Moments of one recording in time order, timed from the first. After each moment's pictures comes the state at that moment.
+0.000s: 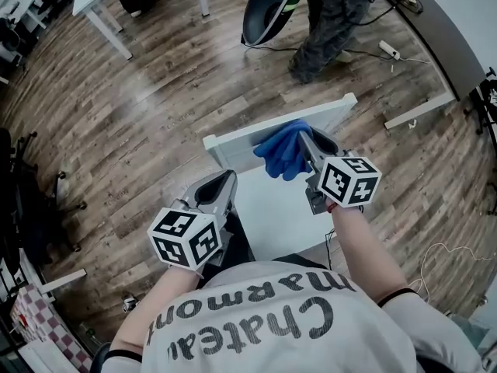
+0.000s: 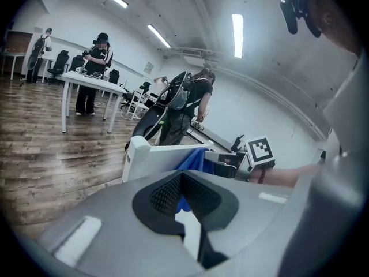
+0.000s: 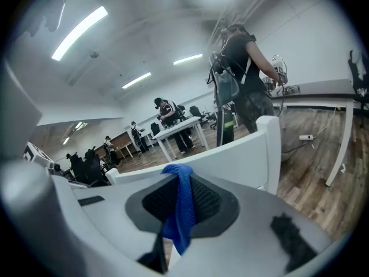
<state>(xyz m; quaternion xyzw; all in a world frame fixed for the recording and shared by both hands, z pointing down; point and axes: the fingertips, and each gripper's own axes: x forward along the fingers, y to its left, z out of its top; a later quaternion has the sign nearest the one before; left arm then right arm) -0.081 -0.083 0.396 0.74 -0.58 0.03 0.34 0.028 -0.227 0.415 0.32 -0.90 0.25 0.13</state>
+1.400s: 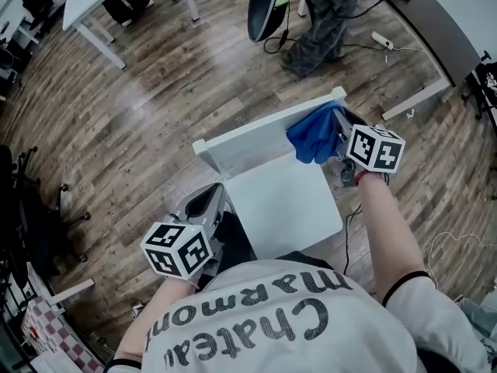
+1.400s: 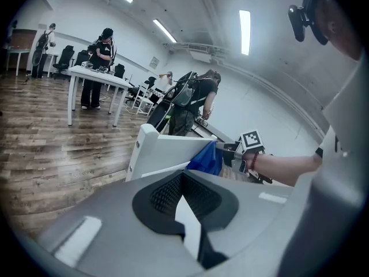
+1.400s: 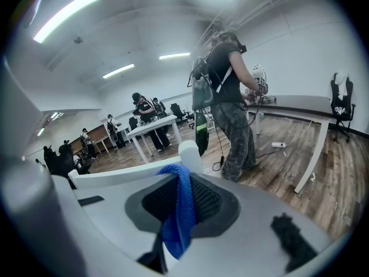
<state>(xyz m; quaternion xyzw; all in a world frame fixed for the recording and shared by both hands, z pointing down) -0.084 -0.062 0.408 0.72 -0.58 0.04 0.37 0.122 -0.311 0.423 0.41 -0.86 0.23 0.18</state>
